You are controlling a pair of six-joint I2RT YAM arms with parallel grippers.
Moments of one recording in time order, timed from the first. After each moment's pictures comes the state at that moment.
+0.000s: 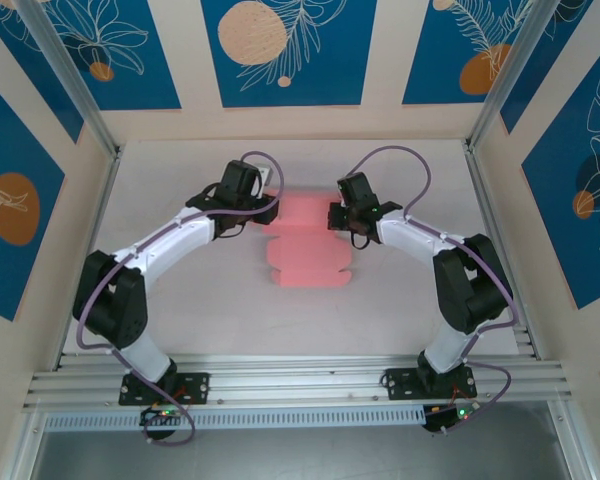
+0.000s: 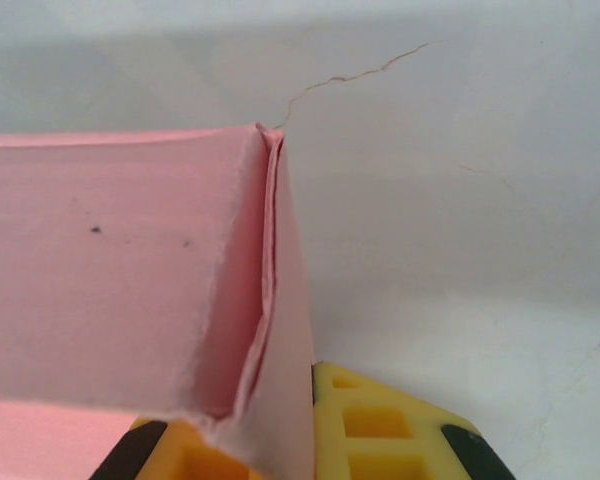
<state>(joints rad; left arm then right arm) -0.53 1.65 1.28 -0.39 0.03 -0.24 0.47 1.70 1.13 -0.29 0.05 0.46</state>
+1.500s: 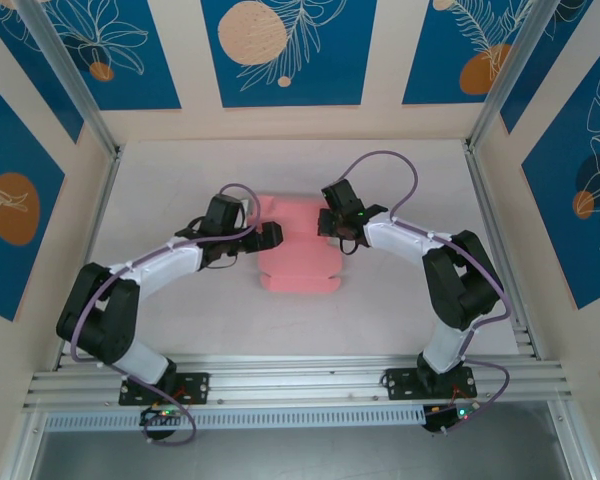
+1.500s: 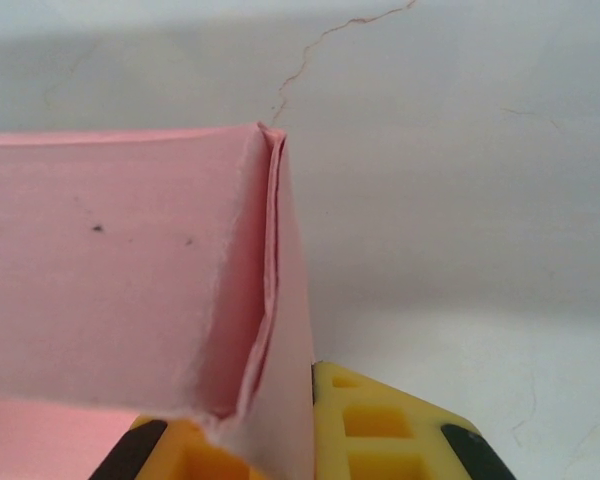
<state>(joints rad) -0.47 1.54 0.90 -0.16 0.26 -0.59 0.55 1.75 1.15 -0.33 0.13 0.55</state>
